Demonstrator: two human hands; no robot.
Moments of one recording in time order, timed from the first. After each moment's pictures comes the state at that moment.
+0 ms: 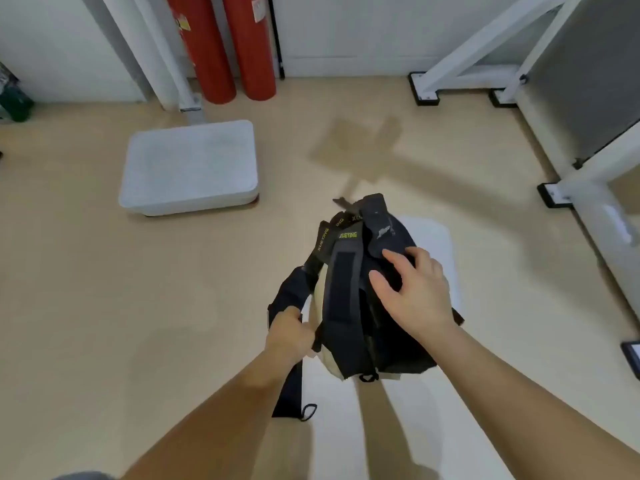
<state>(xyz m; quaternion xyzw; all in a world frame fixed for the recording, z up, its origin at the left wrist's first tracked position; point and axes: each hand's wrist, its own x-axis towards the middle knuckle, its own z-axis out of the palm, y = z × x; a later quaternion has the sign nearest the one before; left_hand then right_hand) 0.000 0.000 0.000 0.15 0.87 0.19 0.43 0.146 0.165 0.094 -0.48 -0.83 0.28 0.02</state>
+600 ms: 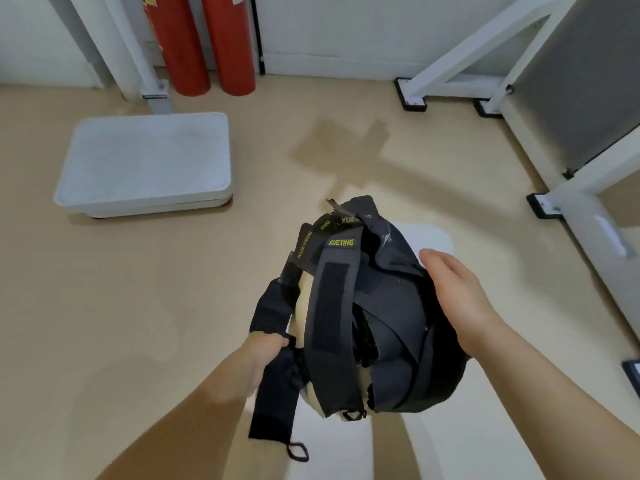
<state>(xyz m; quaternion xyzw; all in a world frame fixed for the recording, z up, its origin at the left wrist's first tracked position) -0.039 0.019 -0.101 -0.12 0.76 0.33 0.54 0.148 0.214 0.085 -0.59 -0.58 0.55 0.12</state>
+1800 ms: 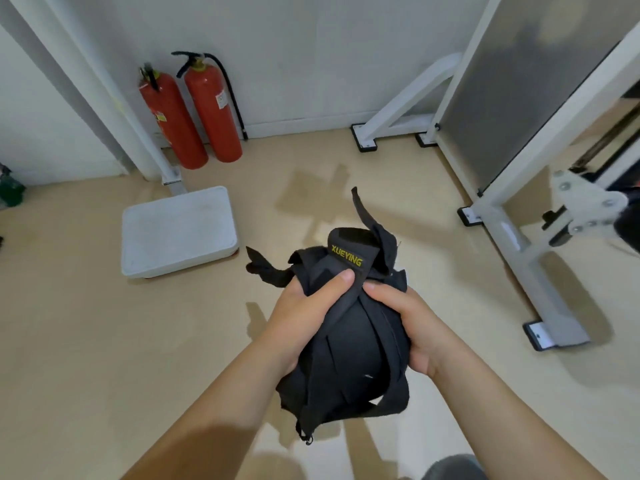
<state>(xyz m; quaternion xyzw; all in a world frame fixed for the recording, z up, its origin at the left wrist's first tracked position) 0.035 0.047 0.361 0.14 0.64 0.52 0.54 0.187 0.145 0.360 -0.47 -0.39 0.78 0.12</state>
